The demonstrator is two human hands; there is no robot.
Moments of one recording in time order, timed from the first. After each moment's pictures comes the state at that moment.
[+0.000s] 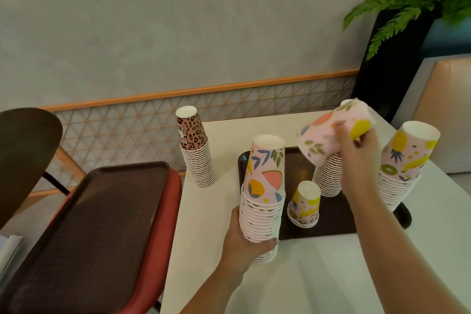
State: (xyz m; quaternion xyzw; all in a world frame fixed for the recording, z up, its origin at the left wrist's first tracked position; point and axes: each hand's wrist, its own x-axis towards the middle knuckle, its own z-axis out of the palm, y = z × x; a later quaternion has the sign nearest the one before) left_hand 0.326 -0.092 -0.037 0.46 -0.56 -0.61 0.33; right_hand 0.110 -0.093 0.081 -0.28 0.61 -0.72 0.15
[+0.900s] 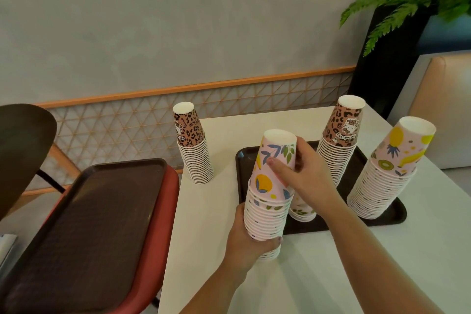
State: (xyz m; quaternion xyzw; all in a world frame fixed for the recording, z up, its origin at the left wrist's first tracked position) left_hand 0.319 -0.086 -0.038 0.44 -0.58 -0.60 0.32; right_hand 0.168 -0.081 0.077 -0.52 0.60 -0.55 0.27
